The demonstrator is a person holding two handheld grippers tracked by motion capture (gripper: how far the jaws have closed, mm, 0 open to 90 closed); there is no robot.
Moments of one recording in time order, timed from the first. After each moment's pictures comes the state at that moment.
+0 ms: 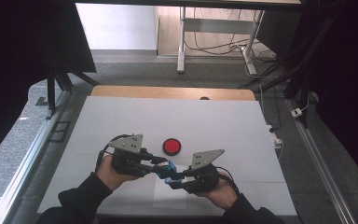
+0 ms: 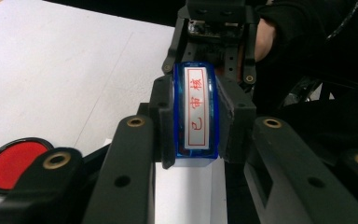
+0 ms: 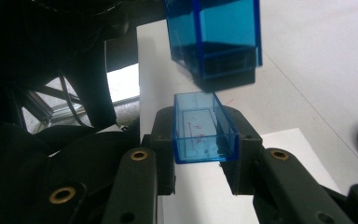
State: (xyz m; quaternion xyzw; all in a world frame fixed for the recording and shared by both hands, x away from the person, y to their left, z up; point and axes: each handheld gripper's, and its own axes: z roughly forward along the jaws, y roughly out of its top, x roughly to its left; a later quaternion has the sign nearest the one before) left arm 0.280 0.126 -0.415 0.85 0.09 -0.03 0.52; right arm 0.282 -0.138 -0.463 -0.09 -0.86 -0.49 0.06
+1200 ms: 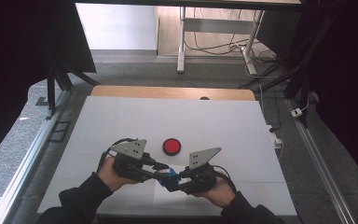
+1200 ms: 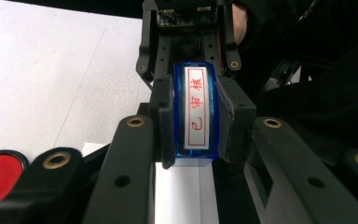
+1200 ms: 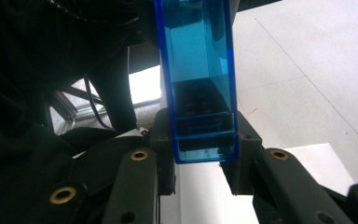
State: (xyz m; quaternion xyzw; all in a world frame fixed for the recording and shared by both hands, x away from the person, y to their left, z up) left arm 0.279 0.123 -0.421 0.85 0.05 -0.05 0.52; right arm 0.284 -0.132 -0.462 -0.07 -0.86 -0.50 0.10
